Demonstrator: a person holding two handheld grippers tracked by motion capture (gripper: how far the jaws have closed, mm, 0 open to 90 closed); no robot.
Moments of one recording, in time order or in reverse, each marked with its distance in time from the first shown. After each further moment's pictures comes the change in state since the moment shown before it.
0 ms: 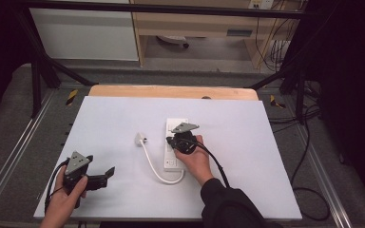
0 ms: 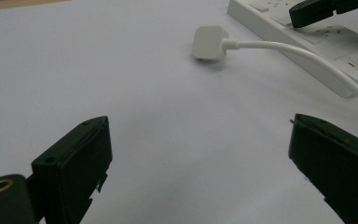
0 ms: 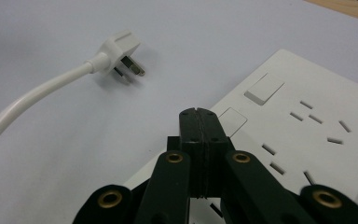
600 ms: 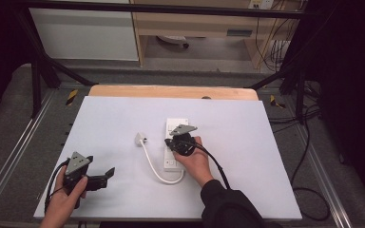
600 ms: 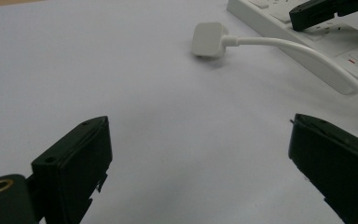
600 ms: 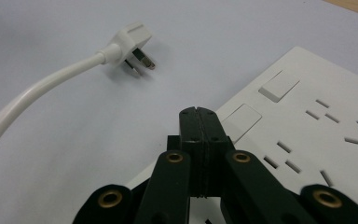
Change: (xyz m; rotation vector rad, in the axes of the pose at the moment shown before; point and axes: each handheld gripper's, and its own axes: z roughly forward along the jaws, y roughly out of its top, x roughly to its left) left arm 0.000 -0.001 0.000 0.009 -0.005 0.004; right arm 0.005 -0.002 0.001 0.013 0.017 -0.032
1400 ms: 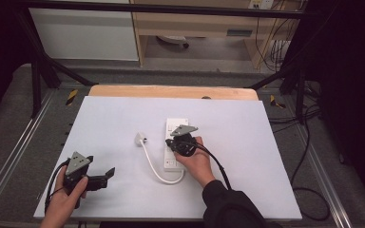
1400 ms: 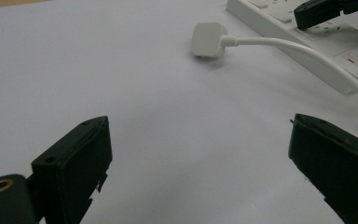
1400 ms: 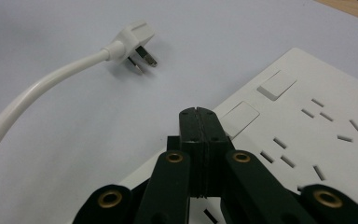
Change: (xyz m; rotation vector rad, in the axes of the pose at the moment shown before) left arm -0.001 0.000 0.000 -0.001 -0.002 0.005; right arm 0.001 0.000 -0.006 0.005 0.002 -0.017
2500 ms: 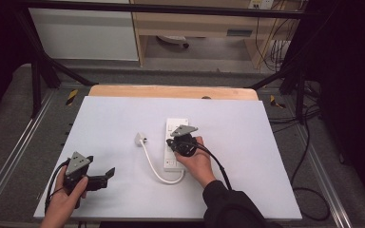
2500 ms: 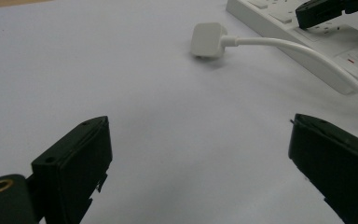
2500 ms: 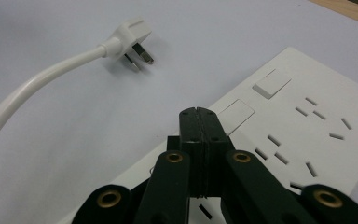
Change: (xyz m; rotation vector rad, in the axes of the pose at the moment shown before) left arm 0.000 0.000 0.000 0.000 0.000 -0.001; right arm 0.000 0.000 -0.002 0.007 -0.015 -0.016
